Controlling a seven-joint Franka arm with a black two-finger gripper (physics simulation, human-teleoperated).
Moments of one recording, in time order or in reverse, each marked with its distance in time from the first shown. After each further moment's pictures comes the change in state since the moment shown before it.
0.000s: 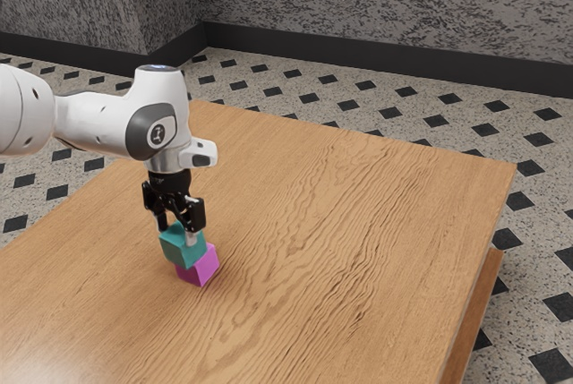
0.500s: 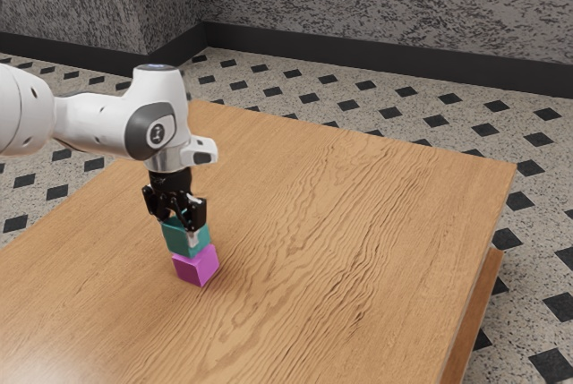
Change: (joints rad) arm 0.008 -0.003 -0.007 -0.007 -0.010 0.016 -0.077
